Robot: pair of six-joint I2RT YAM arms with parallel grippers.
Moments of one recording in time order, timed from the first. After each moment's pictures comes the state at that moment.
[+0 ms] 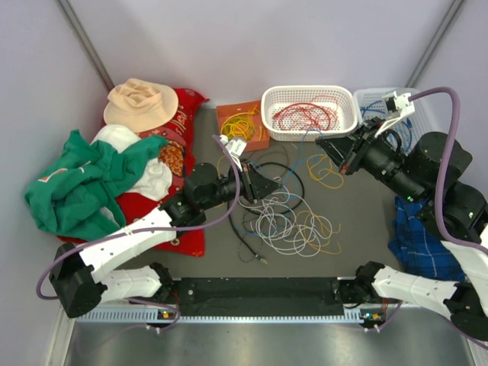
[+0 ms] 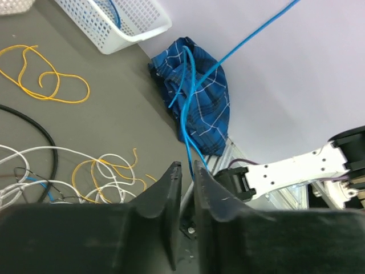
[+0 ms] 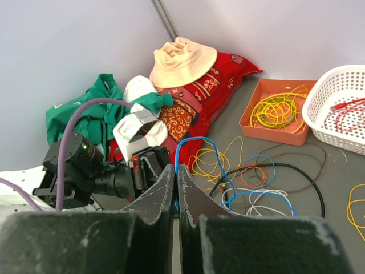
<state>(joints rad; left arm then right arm) -0.86 1.13 0.86 0.26 0.27 -0.73 0.80 0.92 1.58 -0.64 0.08 0.40</state>
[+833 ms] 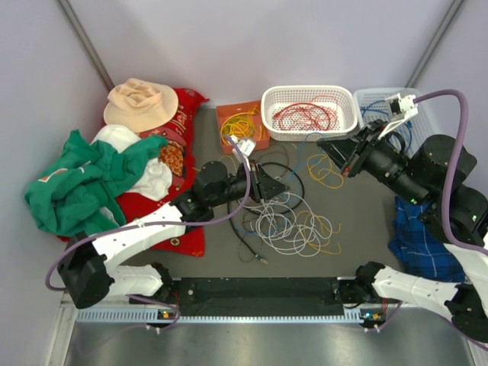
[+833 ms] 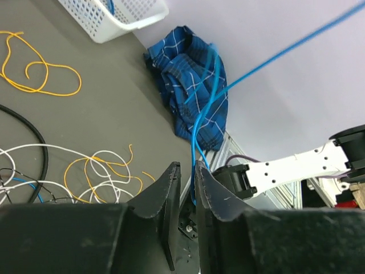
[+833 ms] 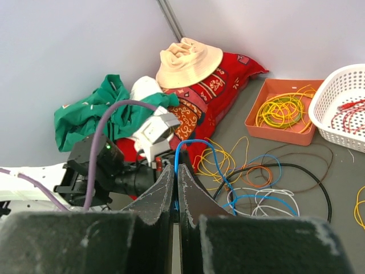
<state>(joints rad) -0.87 1.21 0.87 0.32 0.30 -0.76 0.80 0.91 1.57 -0.64 0.07 0.41</state>
